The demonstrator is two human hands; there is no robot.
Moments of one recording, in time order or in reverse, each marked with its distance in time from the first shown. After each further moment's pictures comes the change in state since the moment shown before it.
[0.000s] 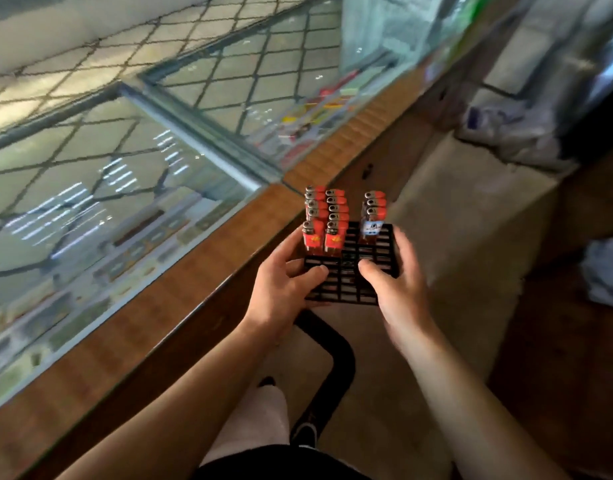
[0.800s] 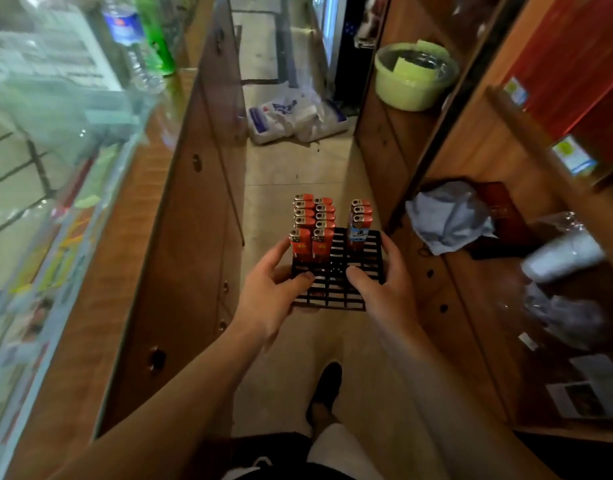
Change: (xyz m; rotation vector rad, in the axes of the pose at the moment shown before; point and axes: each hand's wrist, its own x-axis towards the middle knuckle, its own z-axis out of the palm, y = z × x) left_hand 0.353 0.015 0.320 0.256 -0.643 -0.220; right_hand 0.280 -0.025 -0.246 0.065 0.701 0.051
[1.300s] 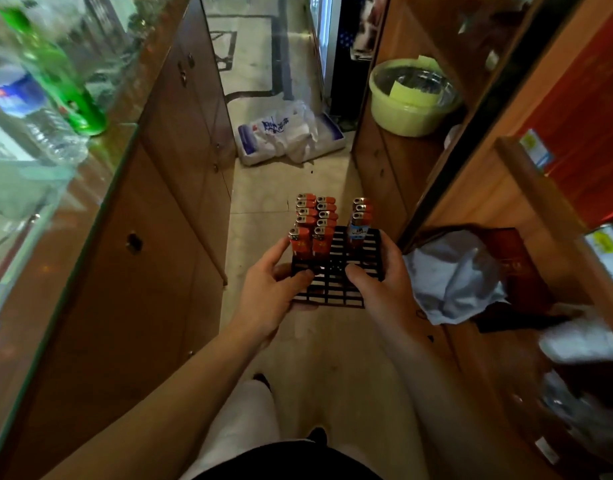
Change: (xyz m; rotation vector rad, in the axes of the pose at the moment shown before) left_hand 0.258 0.076 0.089 0.044 0.001 0.021; right_hand 0.283 -0.030 -0.033 0.013 -0.032 -0.004
